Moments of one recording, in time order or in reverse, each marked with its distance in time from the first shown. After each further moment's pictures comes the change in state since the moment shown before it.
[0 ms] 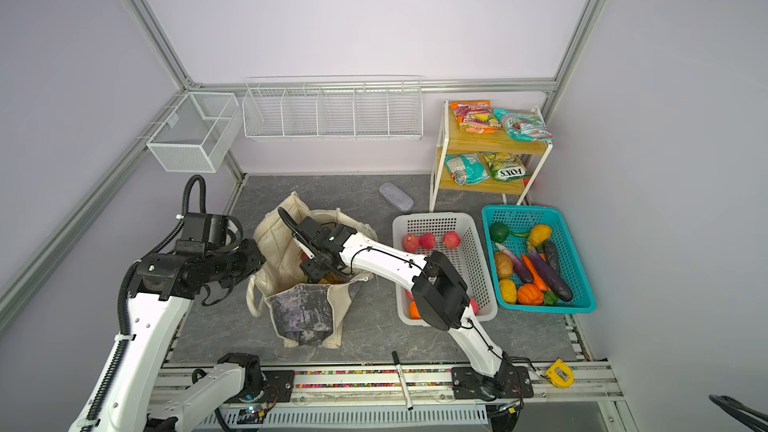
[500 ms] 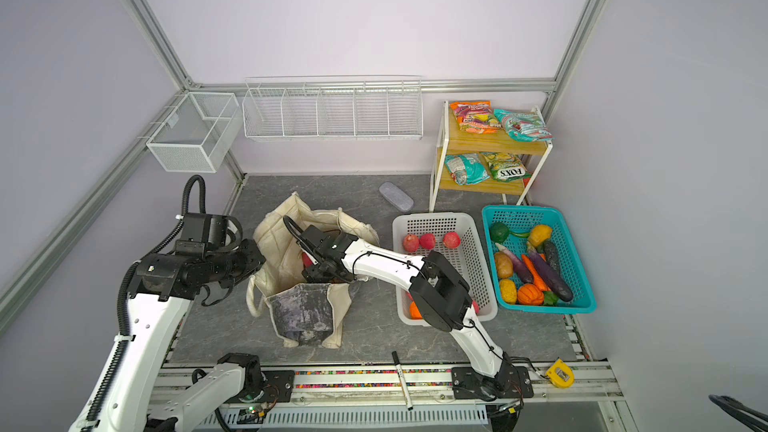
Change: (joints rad) left arm 0.000 -0.004 0.000 0.000 0.000 0.000; right arm 0.004 -0.022 -0.121 0.103 0.016 0.042
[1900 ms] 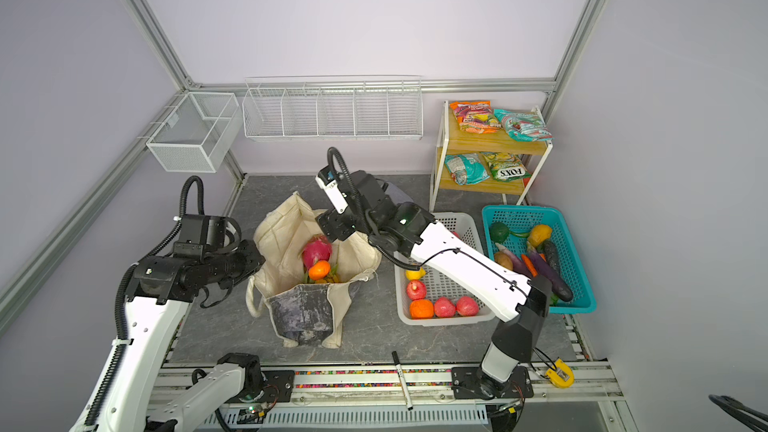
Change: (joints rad) left arm 0.000 -0.011 -0.002 0.001 0.004 0.000; right arm -0.109 -0.545 -0.027 0.094 0.131 -0.182
